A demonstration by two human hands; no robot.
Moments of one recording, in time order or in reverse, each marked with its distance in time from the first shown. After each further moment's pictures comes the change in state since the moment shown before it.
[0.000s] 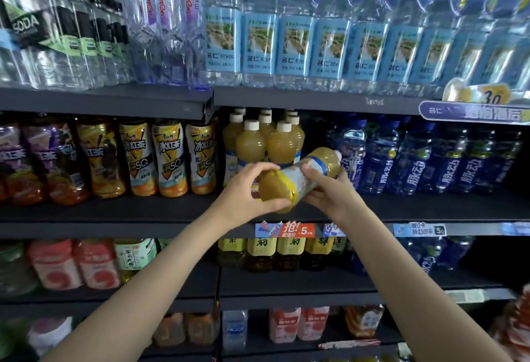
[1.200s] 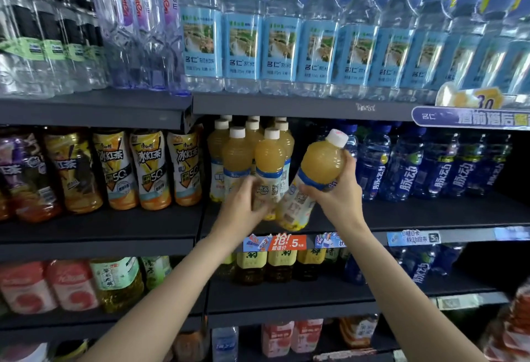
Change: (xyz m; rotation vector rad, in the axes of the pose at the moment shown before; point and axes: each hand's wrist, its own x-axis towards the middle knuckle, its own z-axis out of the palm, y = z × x) left_hand 0.032 -0.040 0.043 0.186 0.227 -0.057; right_hand 0.011 -0.002 -0.024 -0.711 0.214 -0.518
